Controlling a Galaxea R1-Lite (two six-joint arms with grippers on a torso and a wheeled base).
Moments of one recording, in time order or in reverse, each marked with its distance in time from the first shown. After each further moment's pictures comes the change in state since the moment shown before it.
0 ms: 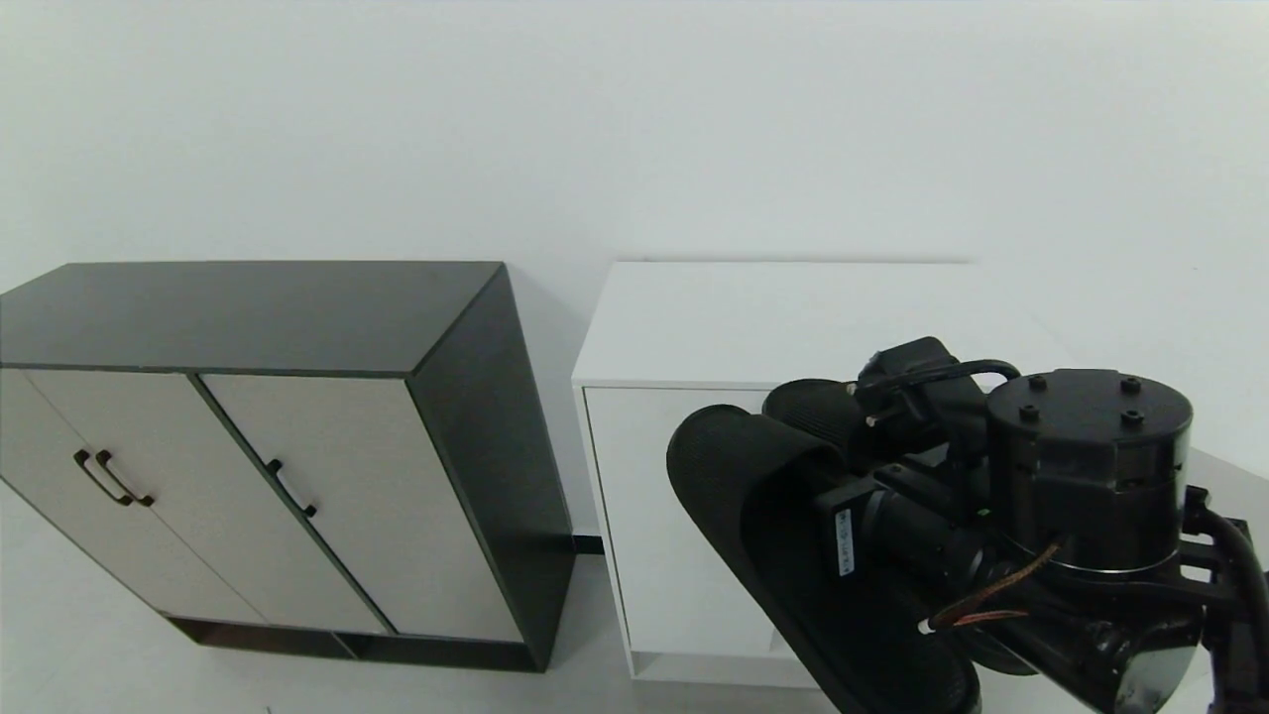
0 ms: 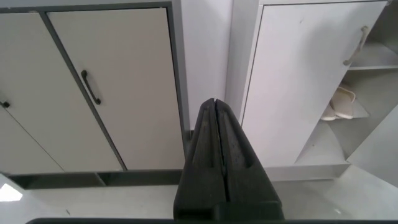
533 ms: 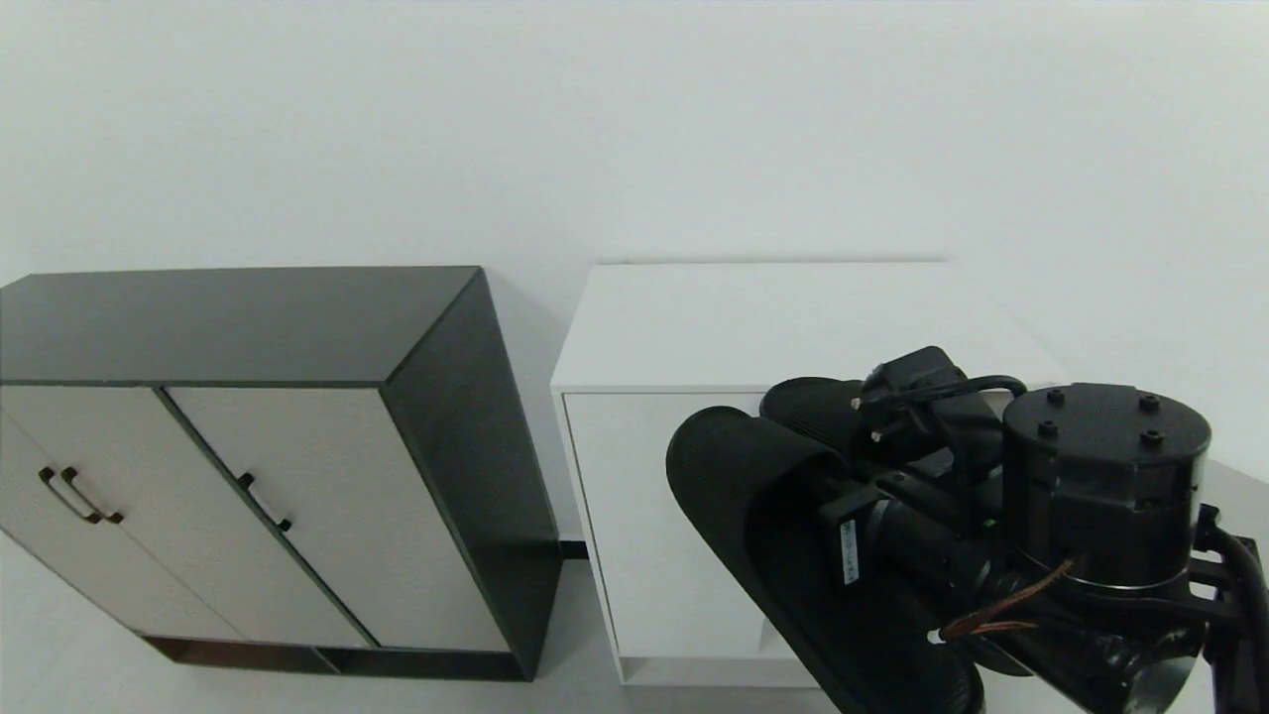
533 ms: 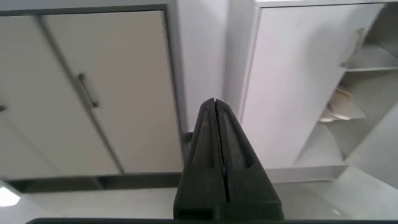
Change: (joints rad) left arm -0.001 0.000 0.000 0.000 0.000 0.000; right arm -0.012 0.001 0.051 -0.081 0.028 -0.049
